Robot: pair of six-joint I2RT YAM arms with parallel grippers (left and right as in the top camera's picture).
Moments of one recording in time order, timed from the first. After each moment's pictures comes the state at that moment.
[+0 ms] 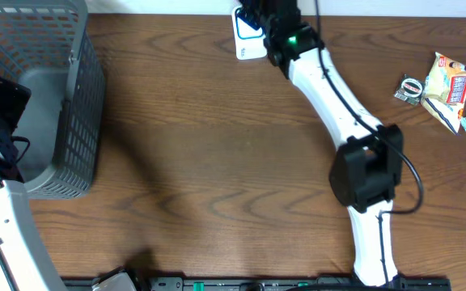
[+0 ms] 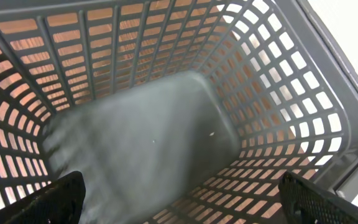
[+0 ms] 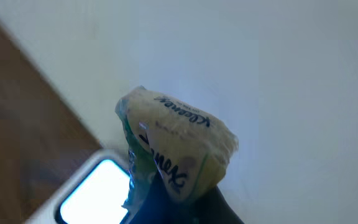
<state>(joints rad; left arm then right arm) 0.49 1.26 1.47 -0.92 -0.14 -0.63 0.42 2.30 2.13 -0.14 0.11 -0.73</state>
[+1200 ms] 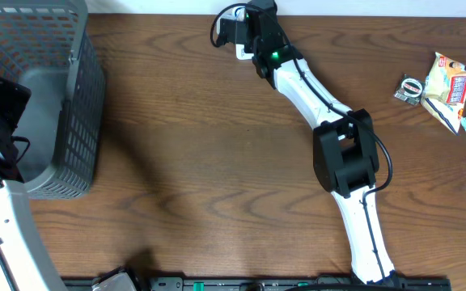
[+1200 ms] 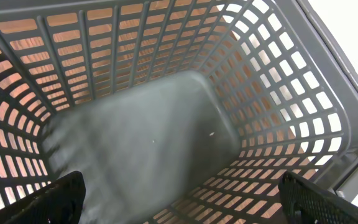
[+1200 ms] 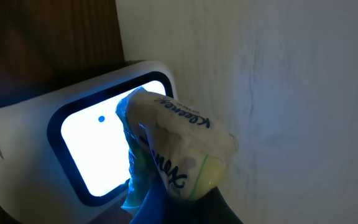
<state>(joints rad) 0.49 1.26 1.47 -0.92 -0.14 -0.63 0.42 2.49 2.13 -0.11 0.24 -1.27</state>
